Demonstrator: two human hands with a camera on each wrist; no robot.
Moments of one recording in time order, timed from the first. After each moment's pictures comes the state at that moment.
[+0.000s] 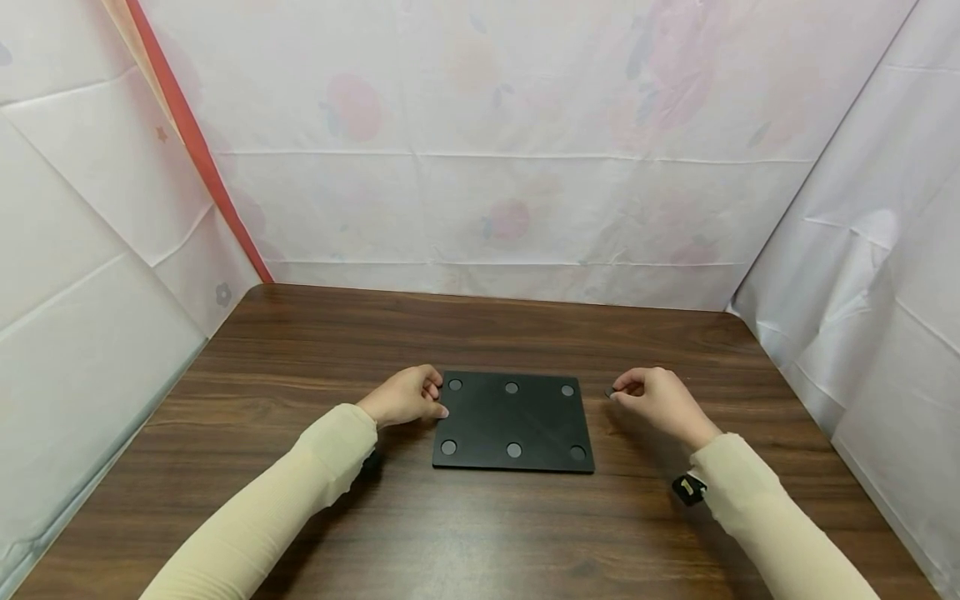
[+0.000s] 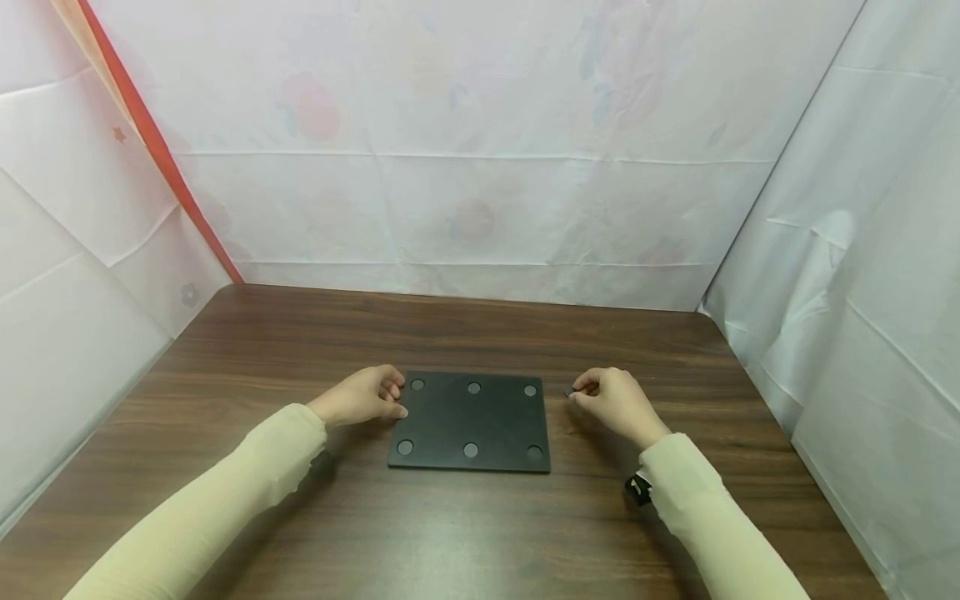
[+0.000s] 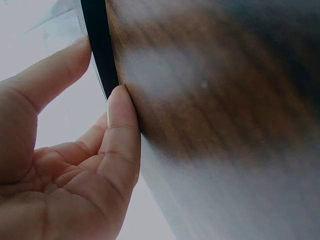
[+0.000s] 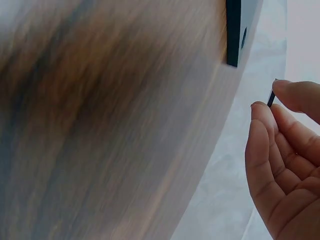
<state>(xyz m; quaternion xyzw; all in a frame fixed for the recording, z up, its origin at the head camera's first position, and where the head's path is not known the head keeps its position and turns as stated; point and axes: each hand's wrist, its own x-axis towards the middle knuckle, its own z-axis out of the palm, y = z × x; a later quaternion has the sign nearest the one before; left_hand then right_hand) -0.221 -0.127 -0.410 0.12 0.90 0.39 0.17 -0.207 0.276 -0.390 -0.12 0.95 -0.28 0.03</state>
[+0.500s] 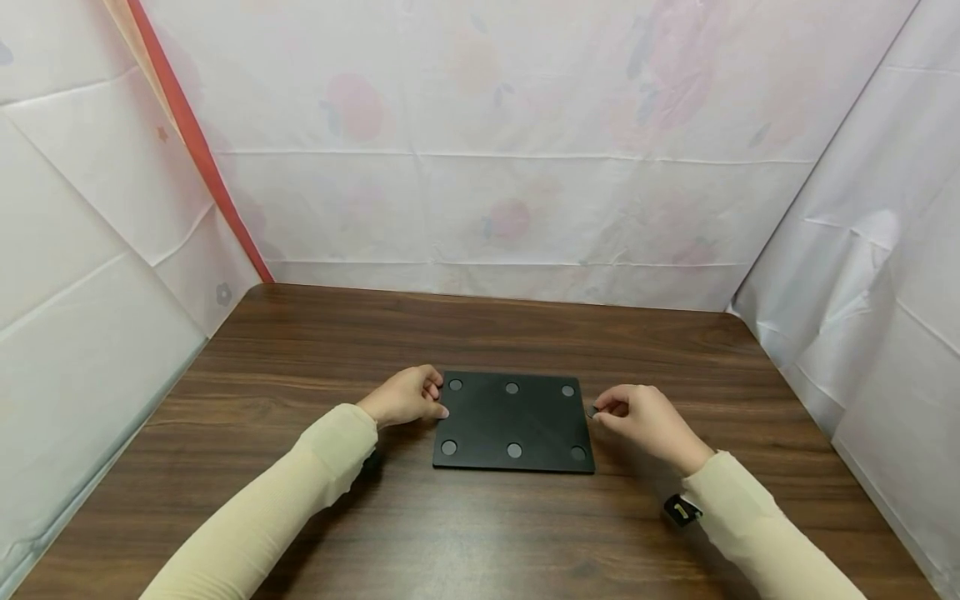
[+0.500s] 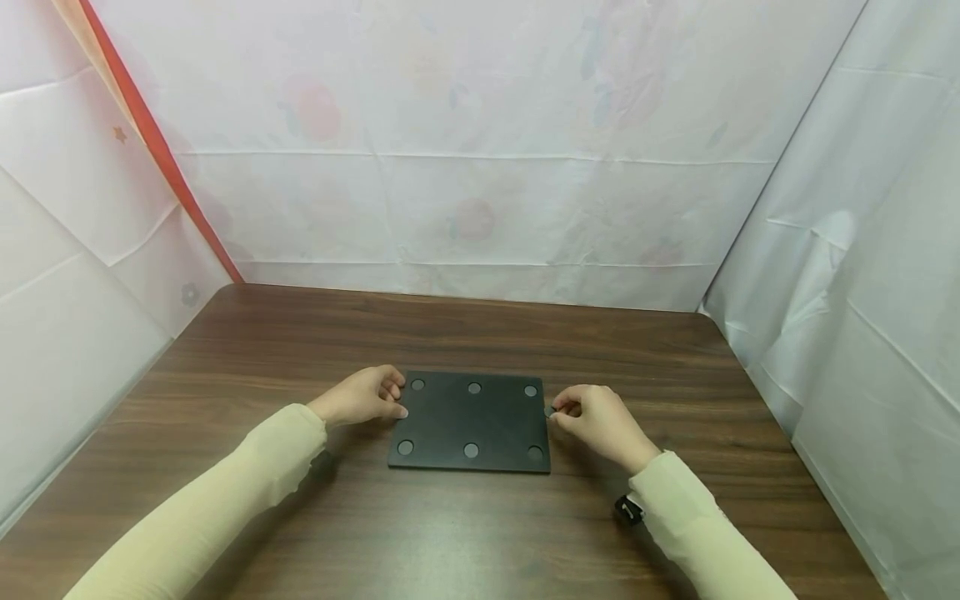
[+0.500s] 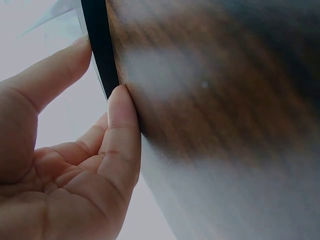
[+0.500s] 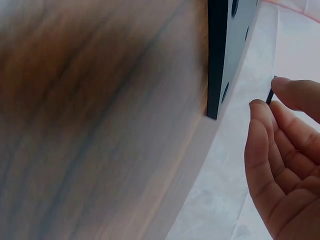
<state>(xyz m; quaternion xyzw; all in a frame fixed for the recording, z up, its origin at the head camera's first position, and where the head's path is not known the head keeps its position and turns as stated) -0.221 -0.128 -0.410 0.11 0.90 0.39 0.18 -0.182 0.251 -0.393 -0.19 0.94 -0.28 0.02</state>
